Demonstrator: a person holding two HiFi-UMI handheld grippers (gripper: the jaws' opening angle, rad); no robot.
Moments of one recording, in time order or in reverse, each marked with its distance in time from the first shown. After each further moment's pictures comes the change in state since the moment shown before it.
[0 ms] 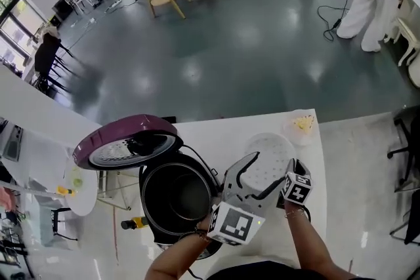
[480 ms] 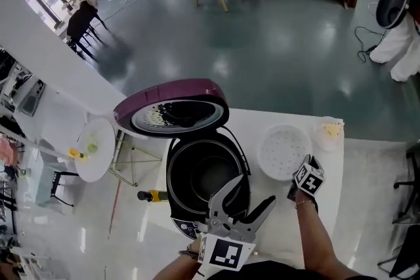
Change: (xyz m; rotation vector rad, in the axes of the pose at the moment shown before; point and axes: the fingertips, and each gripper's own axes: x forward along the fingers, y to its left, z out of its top) left arm -0.148 0.008 -0.007 0.043 0.016 0.344; right arm 0.018 0.030 -0.004 -0.025 -0.002 -0.004
